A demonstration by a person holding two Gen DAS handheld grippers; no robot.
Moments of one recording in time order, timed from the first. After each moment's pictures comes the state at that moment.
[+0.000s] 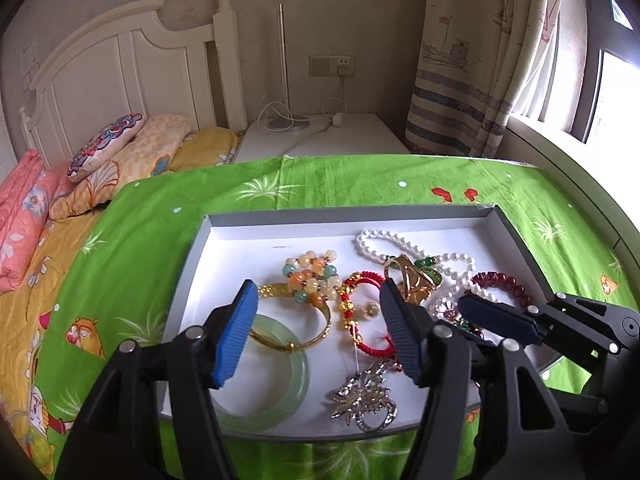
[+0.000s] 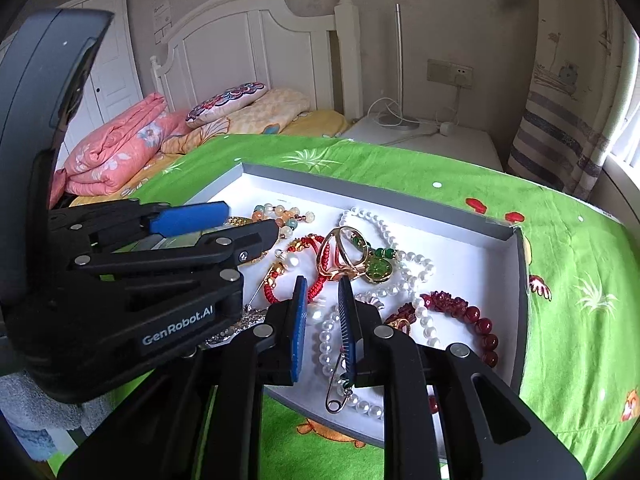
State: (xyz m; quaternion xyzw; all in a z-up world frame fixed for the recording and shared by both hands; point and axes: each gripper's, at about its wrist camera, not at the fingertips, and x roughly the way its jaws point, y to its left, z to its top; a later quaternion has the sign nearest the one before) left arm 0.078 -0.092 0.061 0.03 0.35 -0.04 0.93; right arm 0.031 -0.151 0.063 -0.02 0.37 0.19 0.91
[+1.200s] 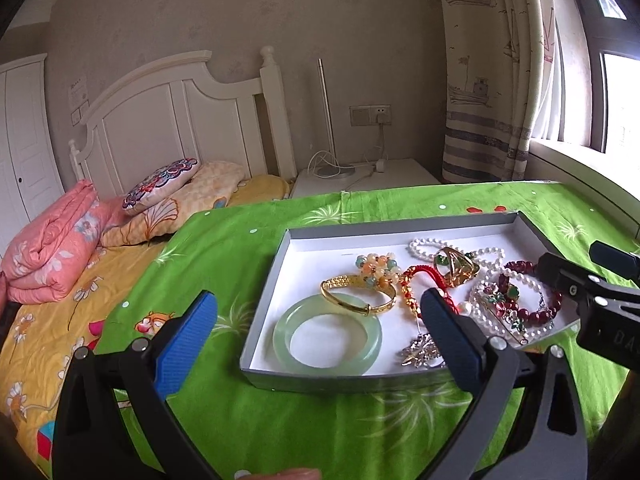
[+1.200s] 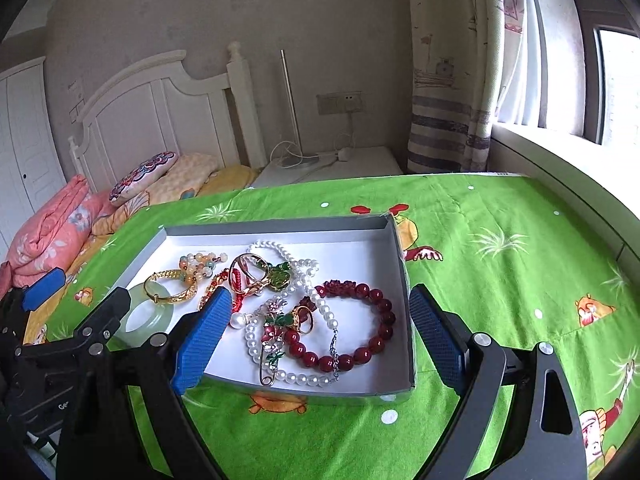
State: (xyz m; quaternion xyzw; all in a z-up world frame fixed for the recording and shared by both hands) left arm 0.004 -0.063 0.062 0.06 0.26 0.02 0.96; right arm -0.012 -0.197 0.077 0.06 0.30 0.02 0.95
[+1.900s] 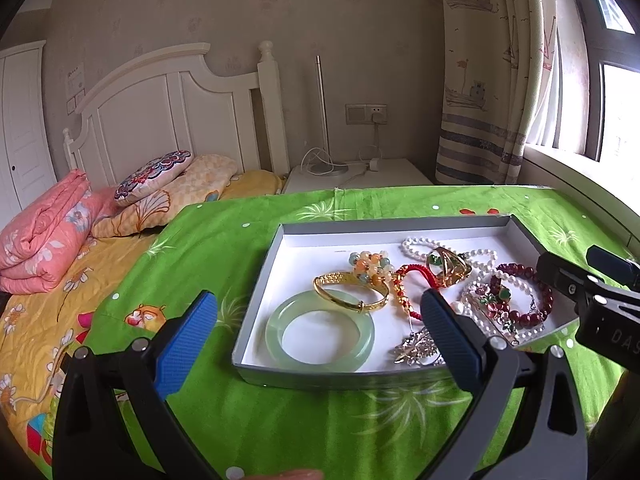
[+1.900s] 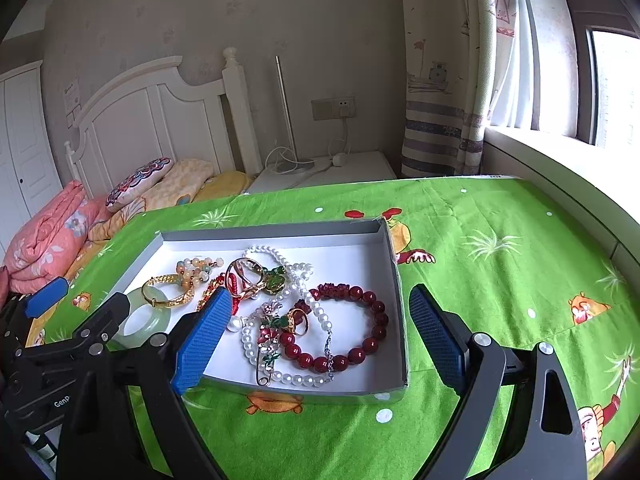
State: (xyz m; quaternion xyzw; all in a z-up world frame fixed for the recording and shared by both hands) left arm 0.003 -0.059 0.062 0.04 0.26 0.01 0.96; right arm -0.018 -0.197 0.078 0.07 0.29 0.01 0.95
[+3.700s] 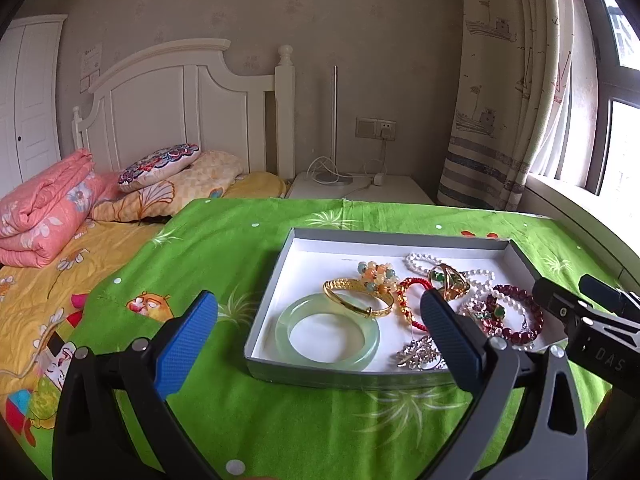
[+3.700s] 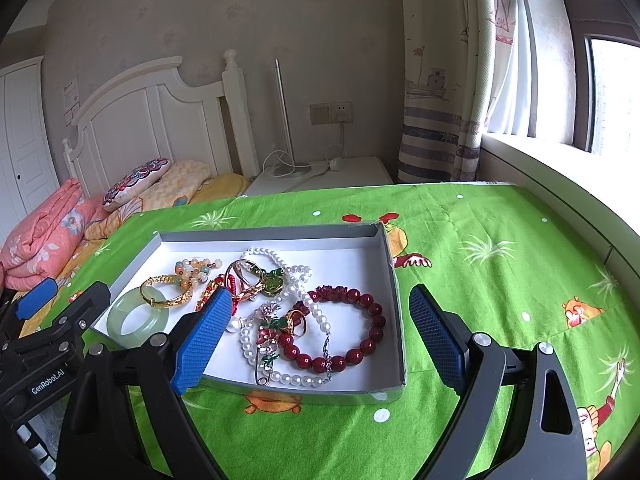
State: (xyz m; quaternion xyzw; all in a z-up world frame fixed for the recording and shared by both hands) left arm -0.005 -0.043 0.066 -0.01 0.26 0.01 0.97; right arm -0.020 -0.197 0.081 0.06 0.29 0.00 0.96
